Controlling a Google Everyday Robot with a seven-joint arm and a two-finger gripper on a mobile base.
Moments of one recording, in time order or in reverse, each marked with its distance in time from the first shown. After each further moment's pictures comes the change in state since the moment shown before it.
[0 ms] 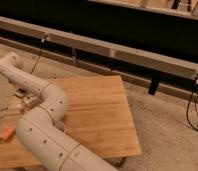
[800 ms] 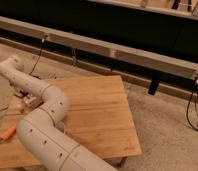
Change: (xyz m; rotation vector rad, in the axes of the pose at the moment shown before) arm 0.004 0.011 0.015 -0.023 0.001 -0.017
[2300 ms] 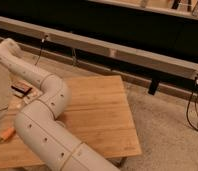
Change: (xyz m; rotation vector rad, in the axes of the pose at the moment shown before) arm -0.006 -0.052 -0.114 0.067 0.053 0.188
